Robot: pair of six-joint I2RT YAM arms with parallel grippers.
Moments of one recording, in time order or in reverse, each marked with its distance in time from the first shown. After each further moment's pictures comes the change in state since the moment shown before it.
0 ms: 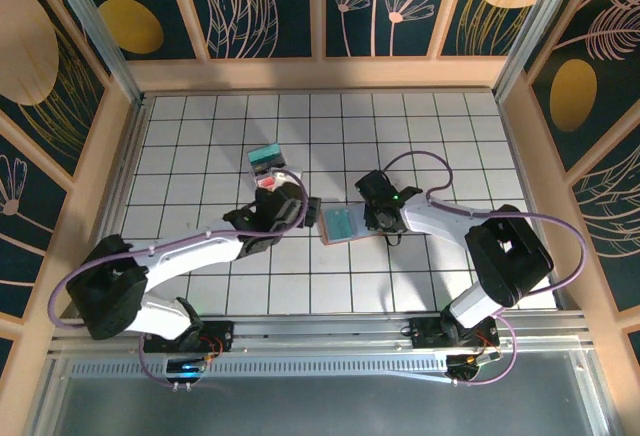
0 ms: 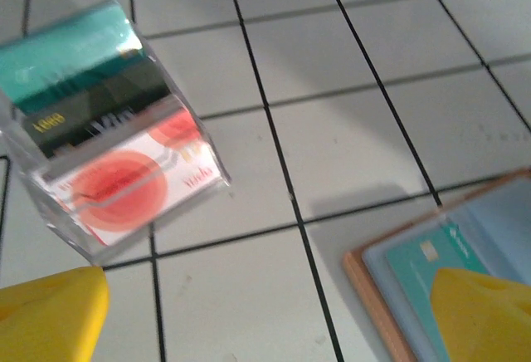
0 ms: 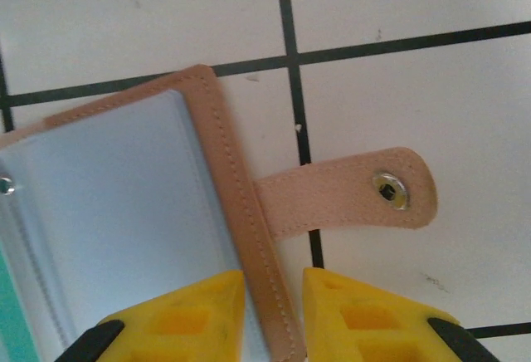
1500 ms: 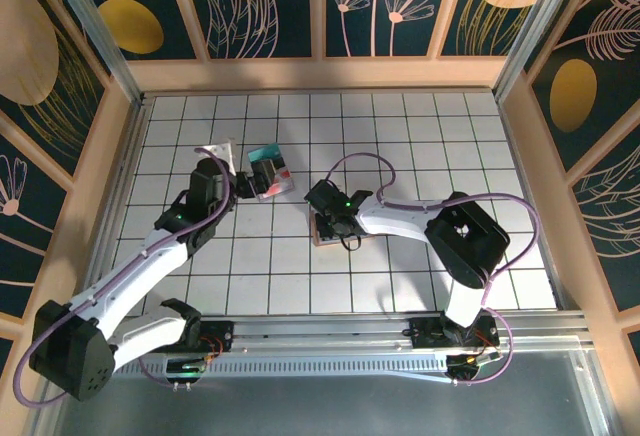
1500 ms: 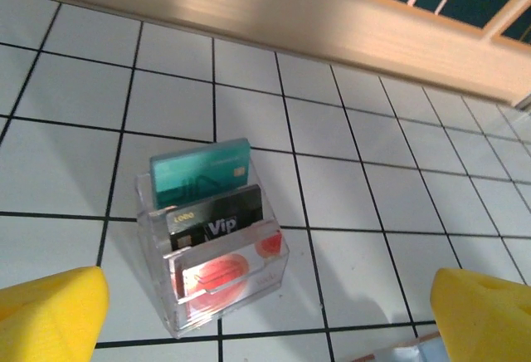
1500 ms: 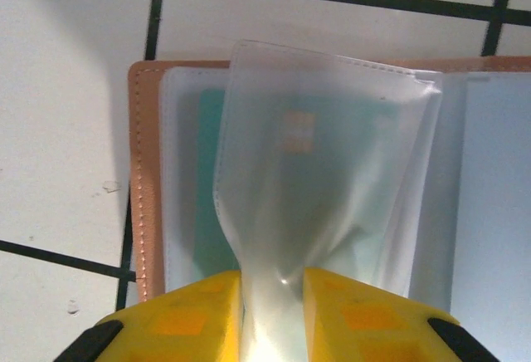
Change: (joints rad) left arm 0.392 -0.347 -0.077 0.042 0.307 -0.025; right arm 0.266 0.220 0.229 0.026 -0.092 -0.002
